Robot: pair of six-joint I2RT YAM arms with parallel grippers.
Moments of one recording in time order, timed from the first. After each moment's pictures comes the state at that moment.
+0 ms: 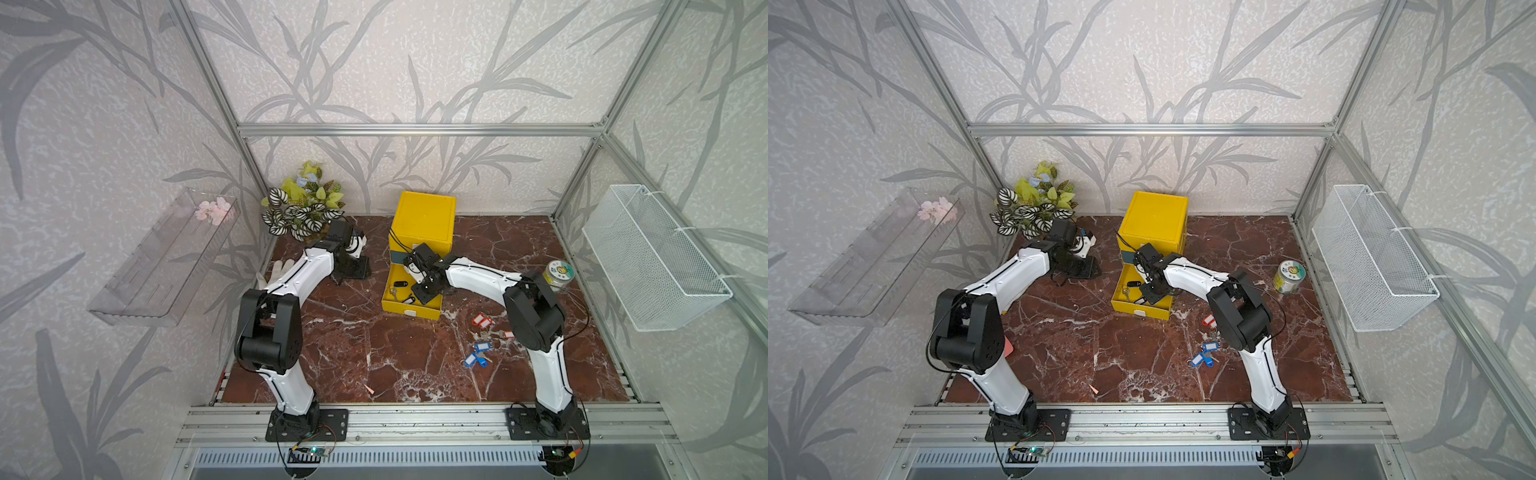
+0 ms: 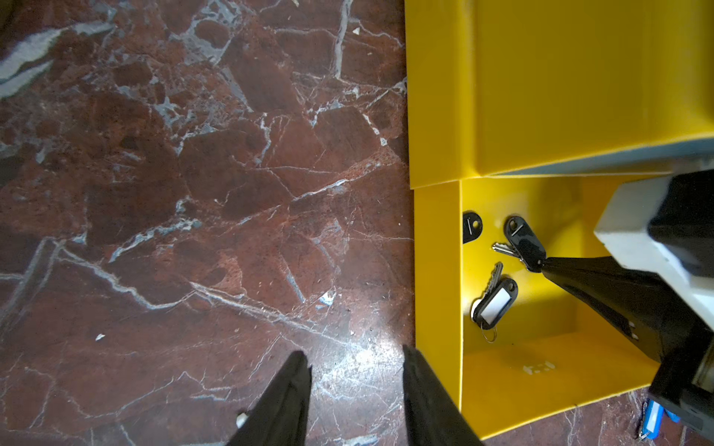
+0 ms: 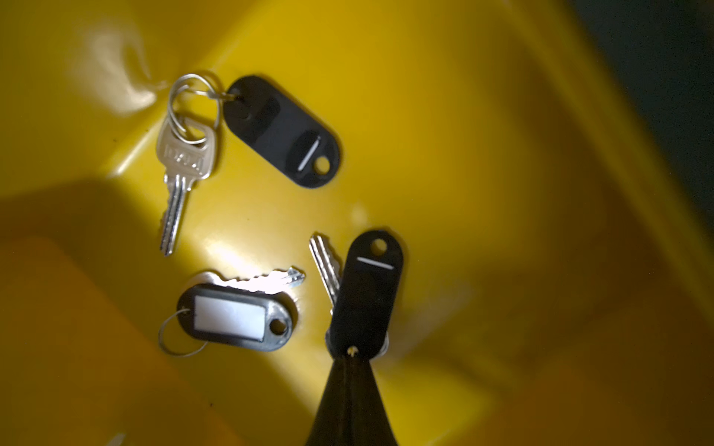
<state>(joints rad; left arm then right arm) -0.18 1.74 1.33 -0.70 0.26 -0.05 0.69 2.10 1.58 -0.70 0.00 0.04</state>
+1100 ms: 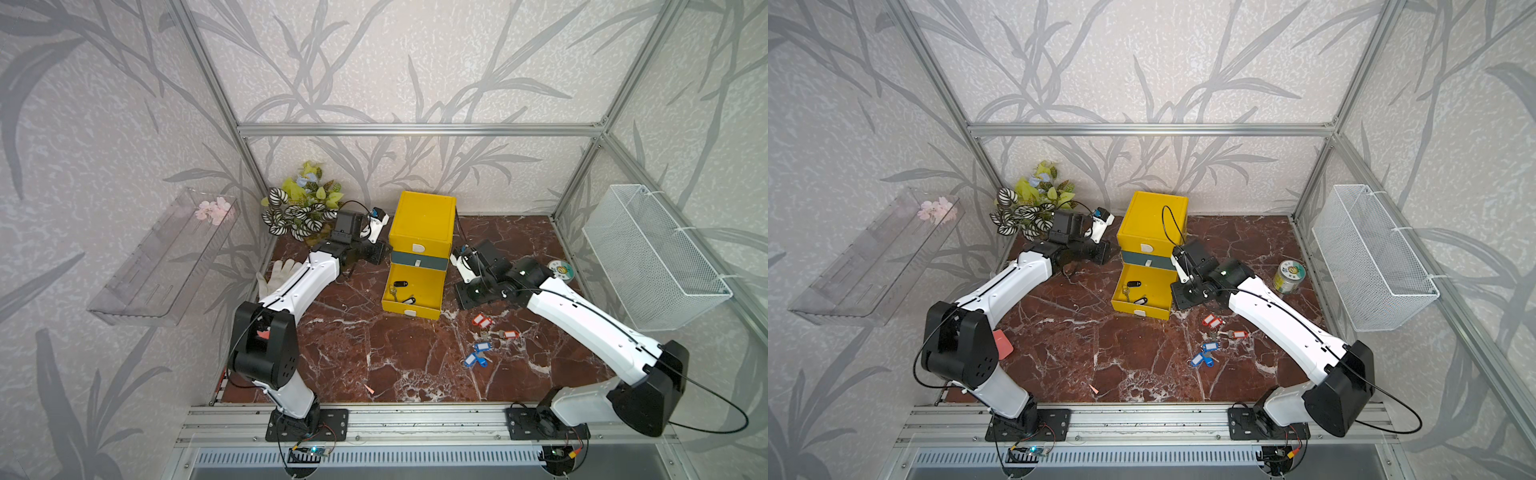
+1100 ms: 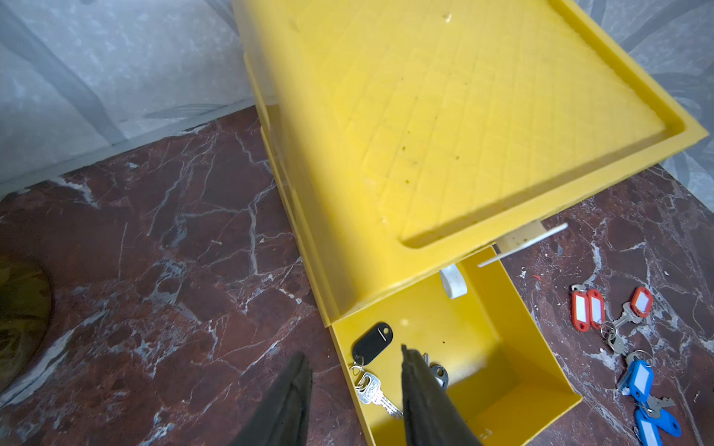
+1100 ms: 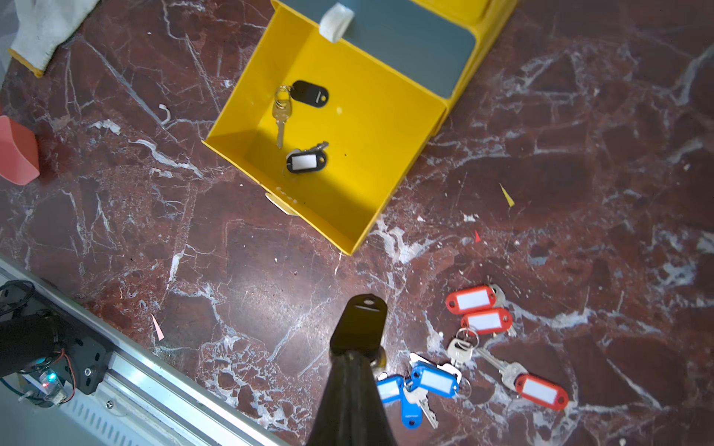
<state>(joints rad) -0.29 1.65 1.33 -0.38 0.35 0.10 0.68 1.37 1.30 -1.00 -0.02 0.39</state>
